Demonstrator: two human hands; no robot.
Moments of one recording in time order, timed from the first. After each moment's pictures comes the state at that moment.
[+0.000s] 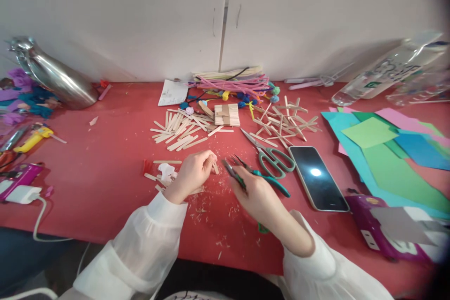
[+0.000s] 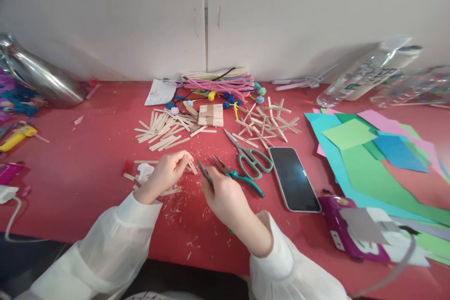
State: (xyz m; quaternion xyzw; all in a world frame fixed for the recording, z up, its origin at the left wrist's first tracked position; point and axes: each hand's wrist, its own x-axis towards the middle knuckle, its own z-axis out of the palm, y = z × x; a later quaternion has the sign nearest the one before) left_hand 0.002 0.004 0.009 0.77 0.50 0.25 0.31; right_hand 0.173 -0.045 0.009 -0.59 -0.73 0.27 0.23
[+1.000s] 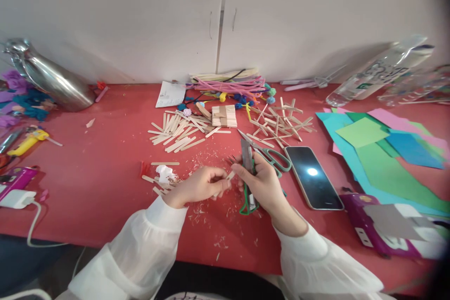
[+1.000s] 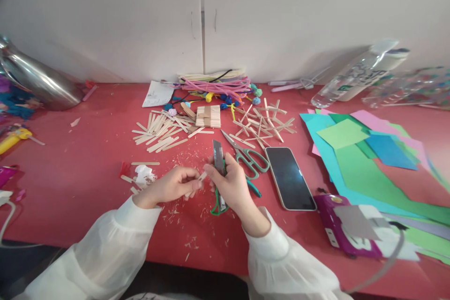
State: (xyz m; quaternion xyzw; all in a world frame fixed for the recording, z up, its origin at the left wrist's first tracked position) left_hand 0.011 -0.007 0.020 0.69 0.38 0.17 0.60; right_hand 0.181 -0.030 0.014 -0.57 -0.47 0.49 0.45
